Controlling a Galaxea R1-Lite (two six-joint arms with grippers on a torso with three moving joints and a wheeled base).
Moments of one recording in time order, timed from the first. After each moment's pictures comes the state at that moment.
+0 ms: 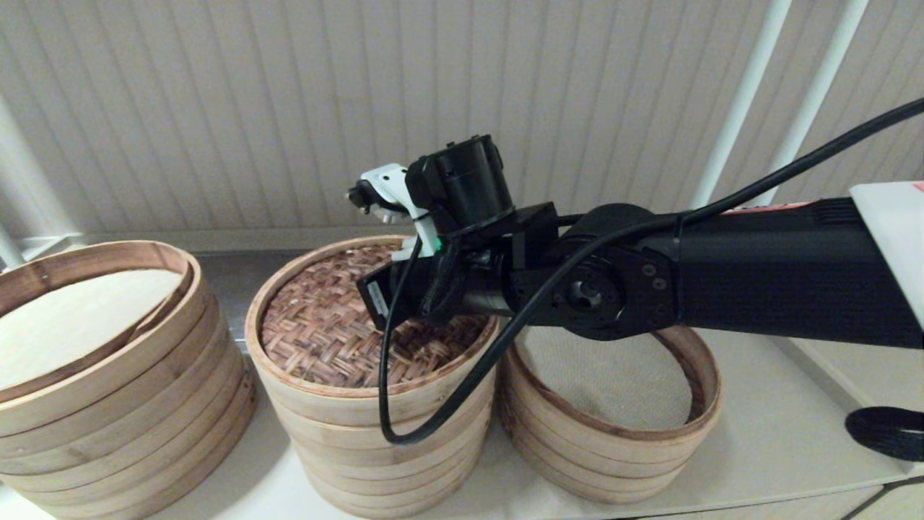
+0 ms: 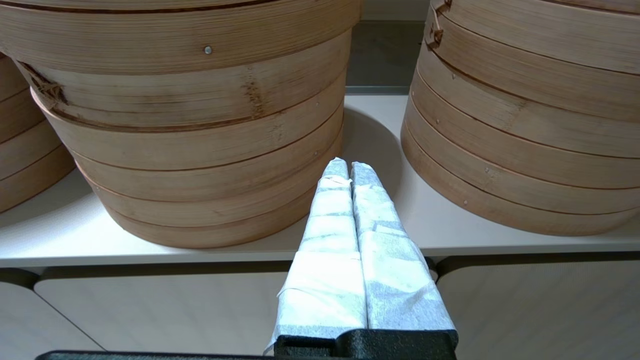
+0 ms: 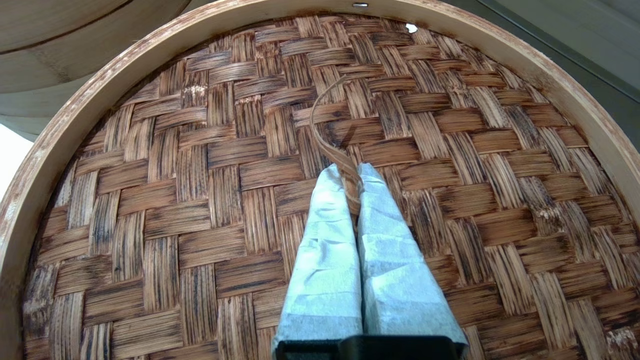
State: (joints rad) left arm -0.01 0.00 -0.02 0.03 0.00 0.00; right arm 0.87 2.09 -1.81 0.08 -0.04 -0.02
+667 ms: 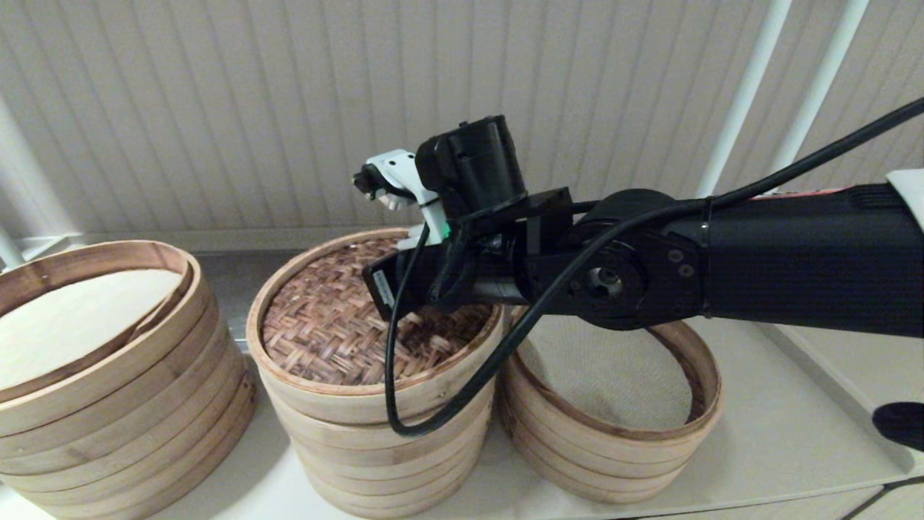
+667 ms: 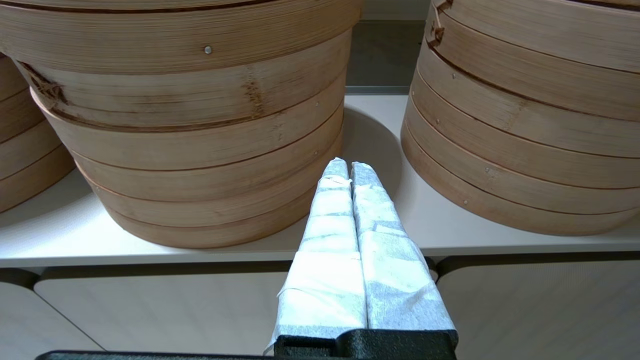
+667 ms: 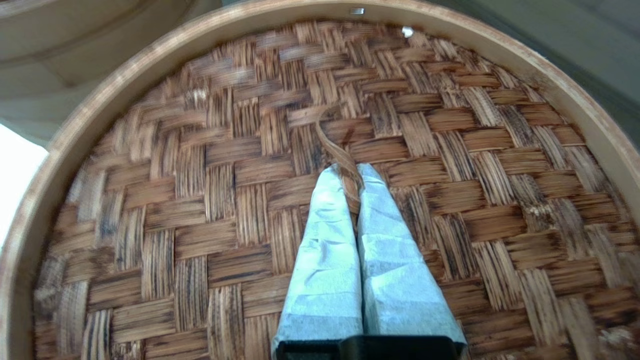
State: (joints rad) left arm -0.01 0.00 -0.02 0.03 0.00 0.00; right arm 0.87 2.06 -1.82 0.09 -0.05 -0.02
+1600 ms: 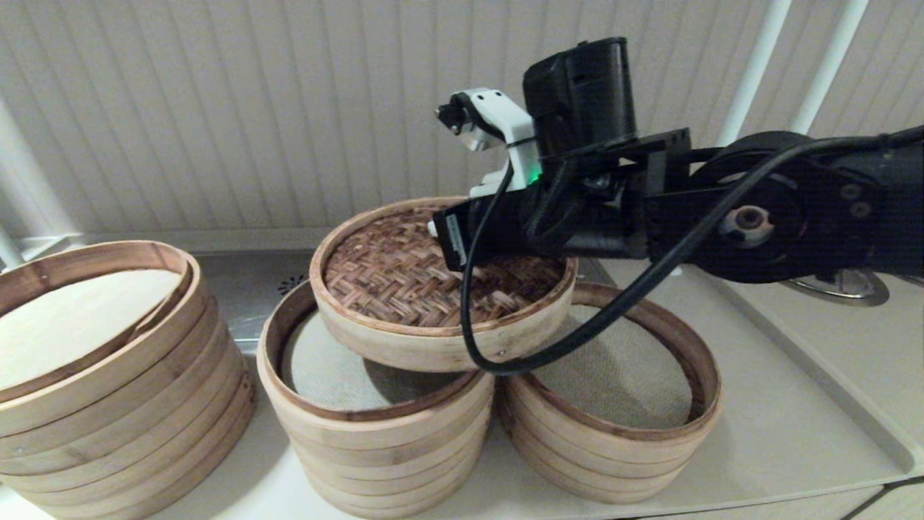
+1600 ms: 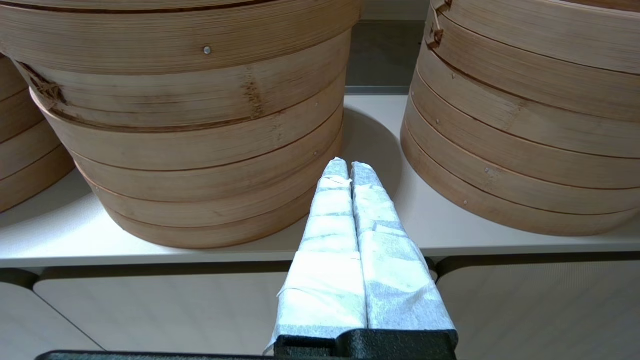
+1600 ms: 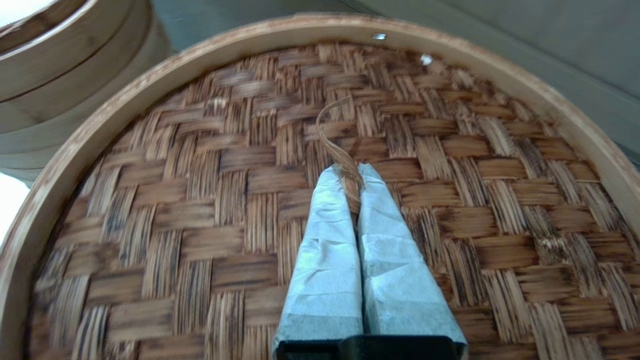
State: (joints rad) left arm -0.01 0.00 -0.02 0.03 0.00 0.00; right arm 0.77 1.89 -1.71 0.08 -0.04 -0.02
